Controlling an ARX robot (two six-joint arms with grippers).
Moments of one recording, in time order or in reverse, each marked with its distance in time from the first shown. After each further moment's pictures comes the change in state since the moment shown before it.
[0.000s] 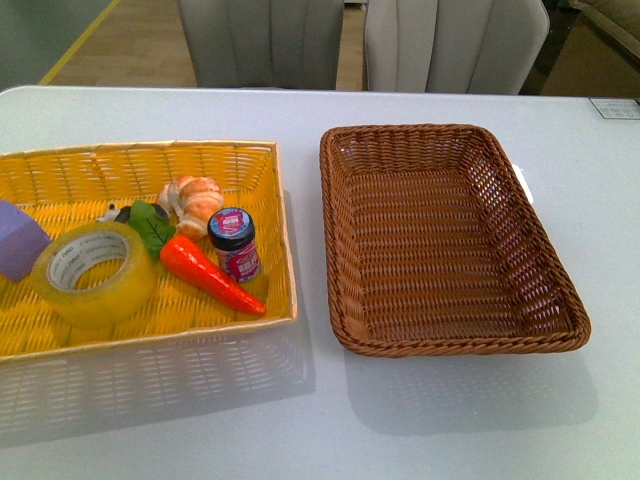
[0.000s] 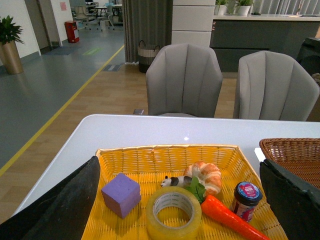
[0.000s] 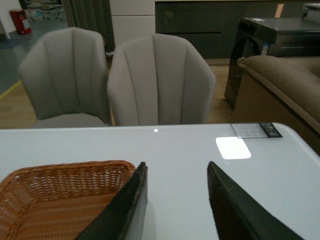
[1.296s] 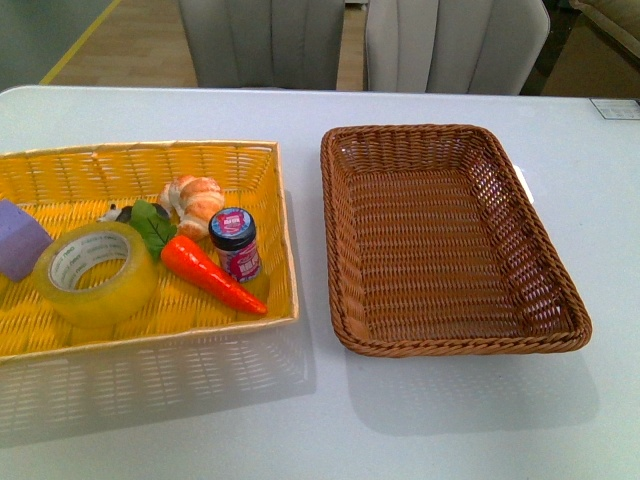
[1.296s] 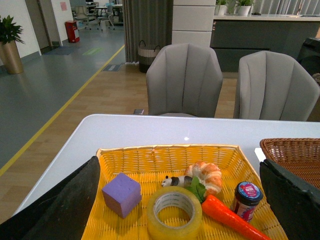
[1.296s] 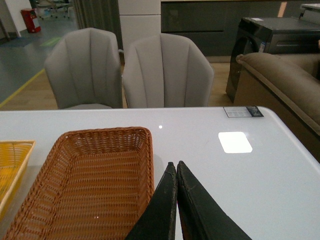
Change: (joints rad) left arm 0.000 0.000 0.000 0.000 0.000 0.000; right arm 0.018 -1.191 -0.481 -0.727 0.000 -0.004
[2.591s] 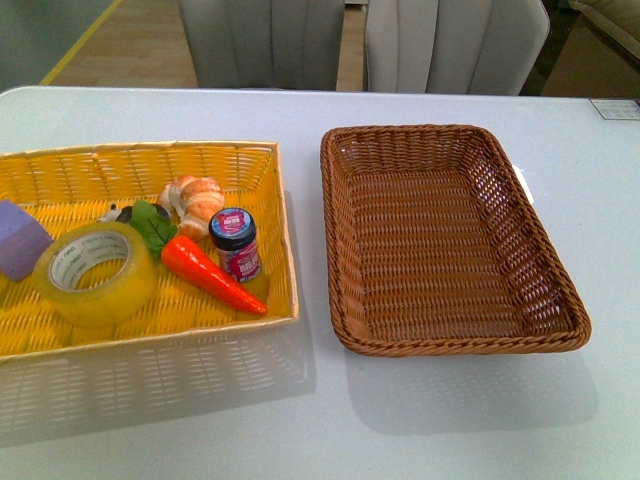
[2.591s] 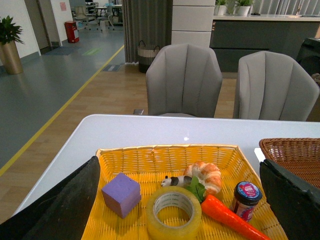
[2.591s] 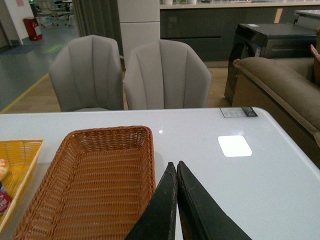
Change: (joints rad) left arm 0.000 0.000 0.000 0.000 0.000 0.000; right arm 0.000 -0.653 -0.001 -0.639 0.000 0.000
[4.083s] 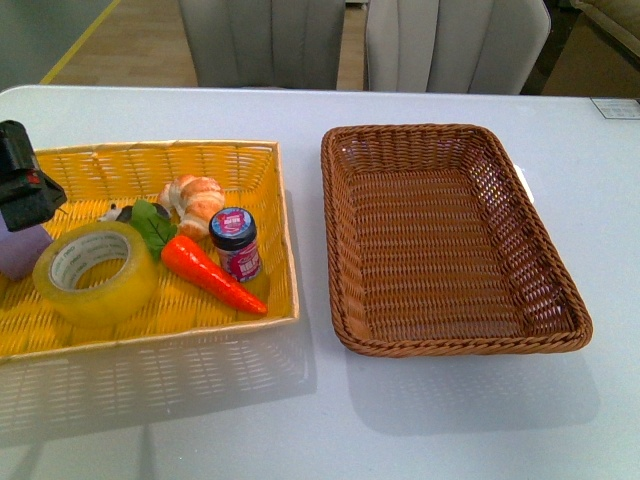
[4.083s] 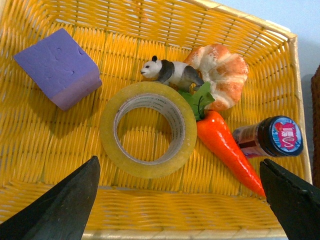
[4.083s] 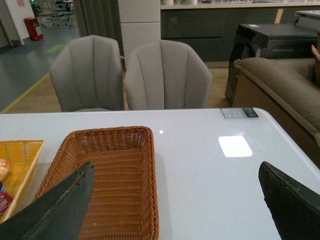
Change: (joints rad) left arm -0.030 1.649 0.542 0.380 0.023 -0.343; right arm 0.000 -0.003 0.000 -0.002 0.000 0.000
